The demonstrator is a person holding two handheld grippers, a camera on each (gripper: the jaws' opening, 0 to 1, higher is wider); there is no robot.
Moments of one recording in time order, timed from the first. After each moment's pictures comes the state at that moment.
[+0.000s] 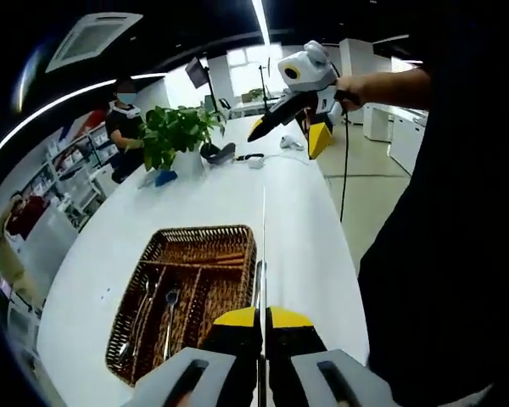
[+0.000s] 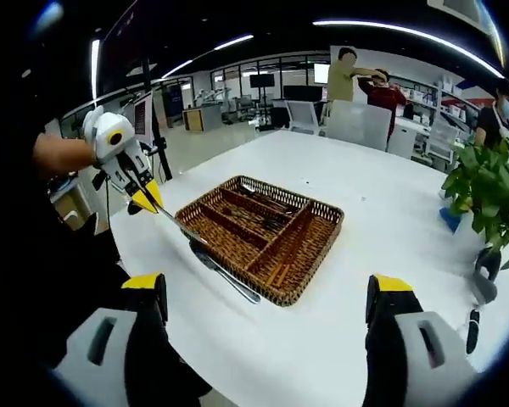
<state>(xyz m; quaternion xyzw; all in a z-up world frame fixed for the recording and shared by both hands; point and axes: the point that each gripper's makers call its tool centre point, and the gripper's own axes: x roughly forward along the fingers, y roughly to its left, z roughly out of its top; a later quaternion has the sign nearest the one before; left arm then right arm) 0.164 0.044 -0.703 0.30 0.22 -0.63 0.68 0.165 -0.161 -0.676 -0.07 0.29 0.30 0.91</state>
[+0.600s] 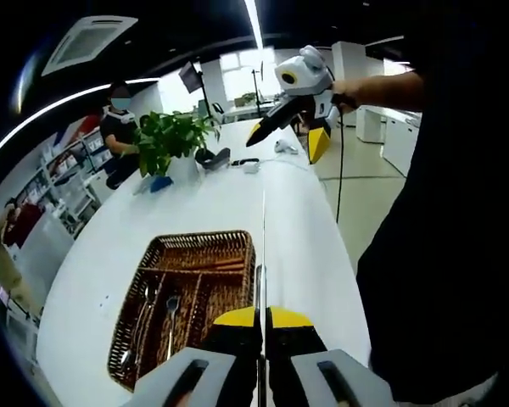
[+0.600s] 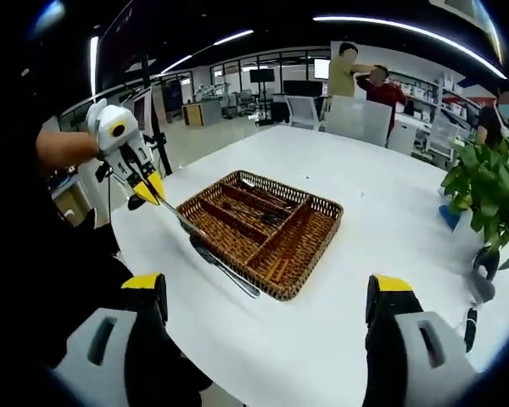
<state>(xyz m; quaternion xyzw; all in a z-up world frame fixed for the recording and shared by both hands) 0.170 0.043 -0.700 0.30 0.21 -0.64 0.67 0.162 -0.159 -0.677 -0.08 0.31 0.31 0.90</state>
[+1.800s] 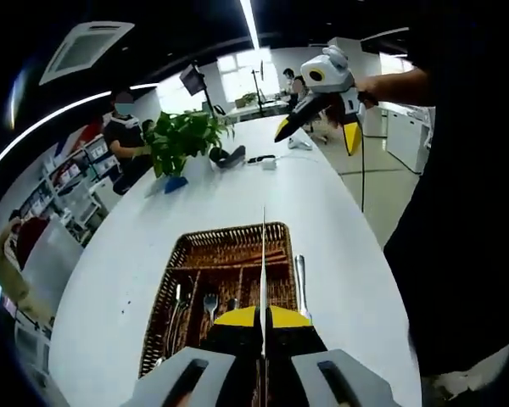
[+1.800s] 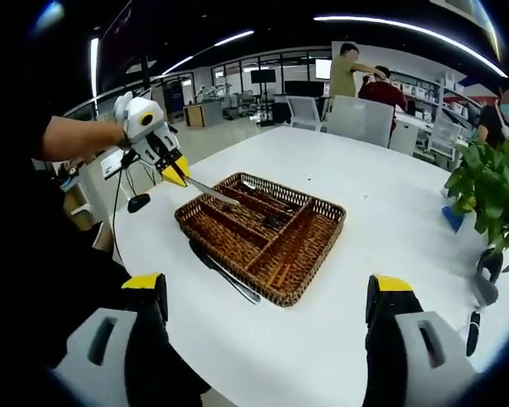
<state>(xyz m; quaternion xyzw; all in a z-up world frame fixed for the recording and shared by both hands) 0.241 0.057 -0.698 0.32 0.19 -0.64 0.68 0.171 -0.156 -0.679 -0.07 0.30 0.31 0.90</state>
